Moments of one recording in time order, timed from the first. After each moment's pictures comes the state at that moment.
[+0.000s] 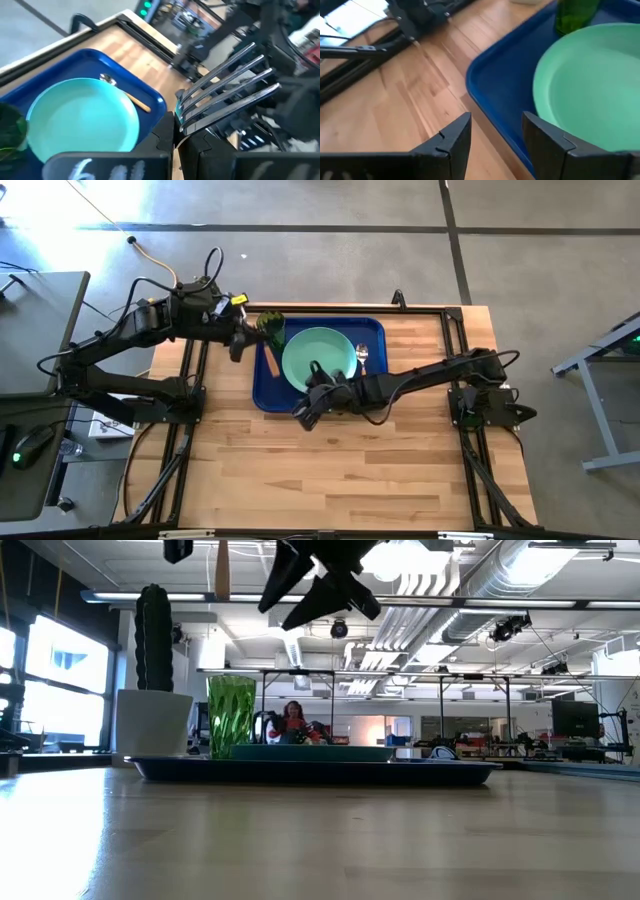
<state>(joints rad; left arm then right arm) 0.33 0.98 1.23 -0.70 0.18 -0.47 0.18 1.88 1.58 -0.46 0.40 0.71</state>
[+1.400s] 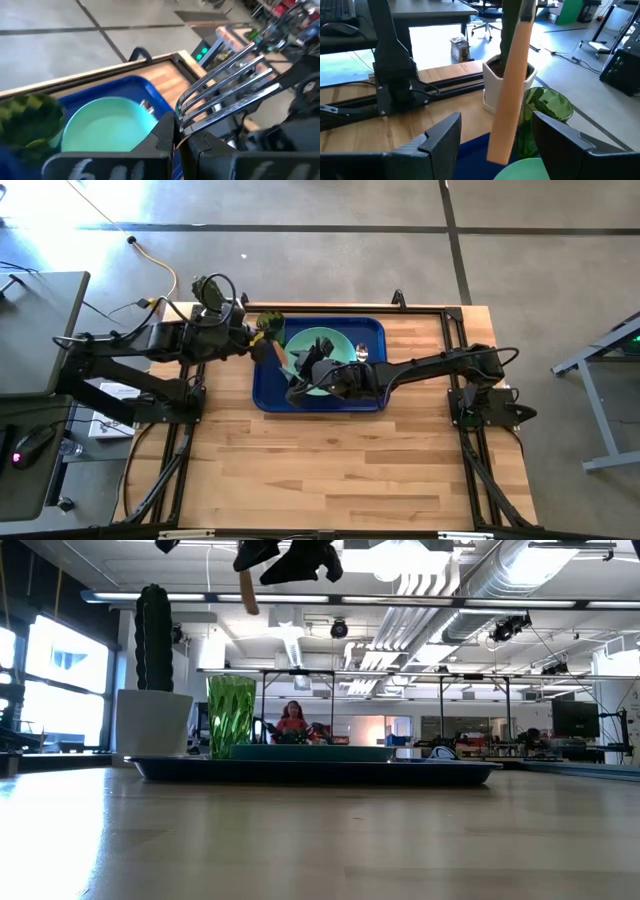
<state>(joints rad) -0.01 1.06 1.24 -0.65 -0.54 -0.78 0.11 1.88 1.58 -0.03 0.60 0.10</state>
